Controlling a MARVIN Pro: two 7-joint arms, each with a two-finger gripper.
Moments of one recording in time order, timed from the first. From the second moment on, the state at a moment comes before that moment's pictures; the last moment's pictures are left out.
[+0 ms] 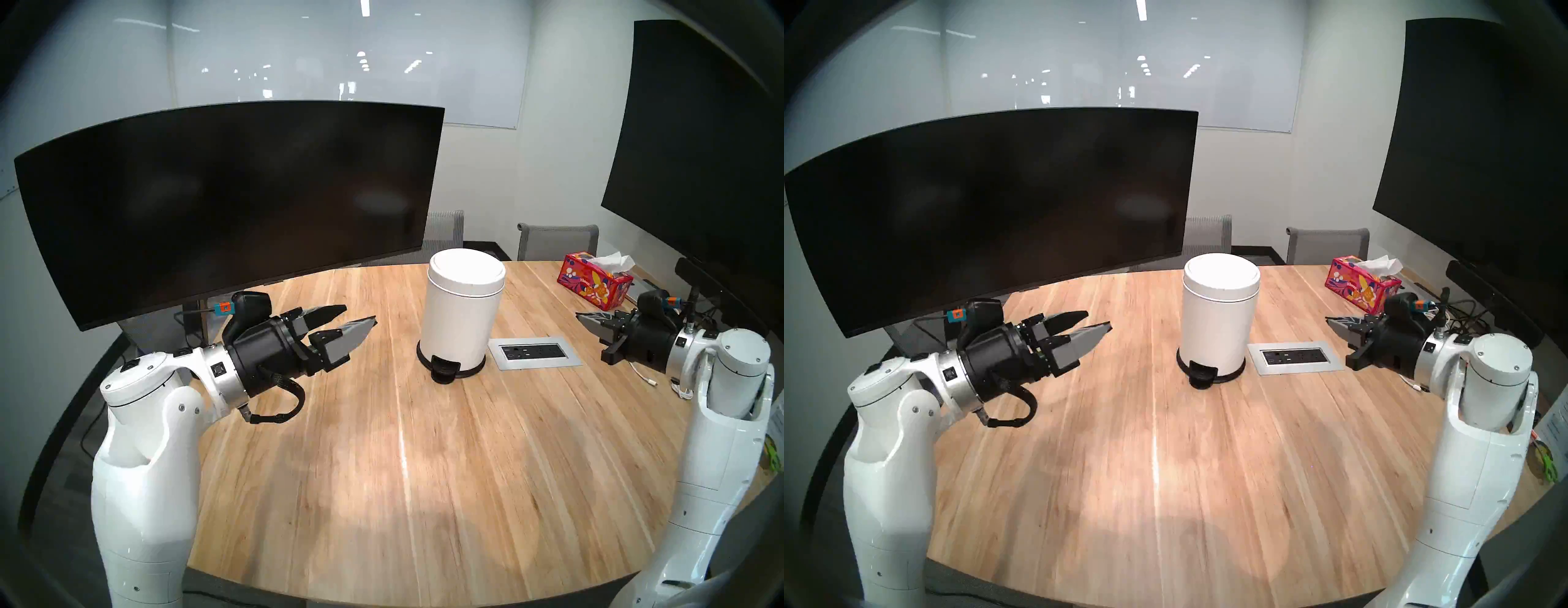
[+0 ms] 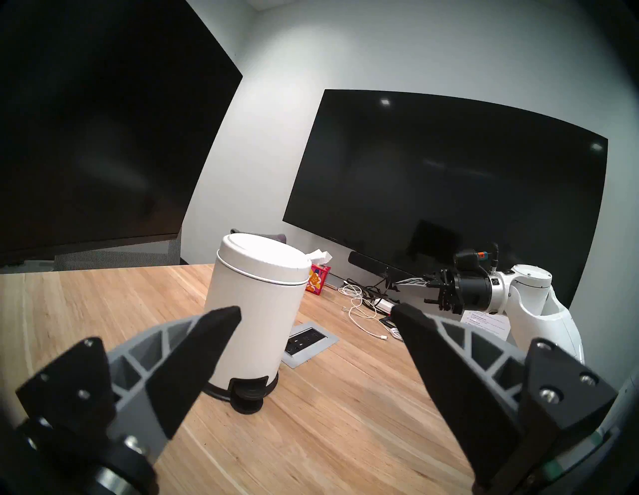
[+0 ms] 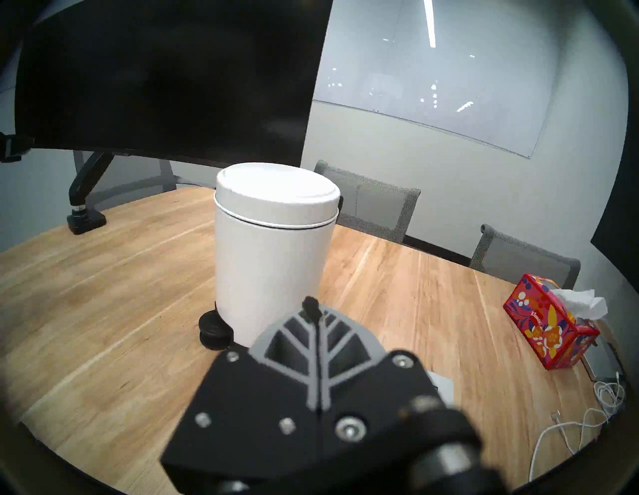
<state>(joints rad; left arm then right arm) 1.73 -1.38 -1.77 -2.22 -0.55 0.73 -0.77 -1.50 -1.31 2.18 -2.04 -0.21 0.60 1.24</state>
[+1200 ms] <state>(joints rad) 1.73 -1.38 -1.77 -2.22 -0.55 0.73 -0.78 -1.57 -1.19 2.15 -2.04 -0.06 0.62 1.22</state>
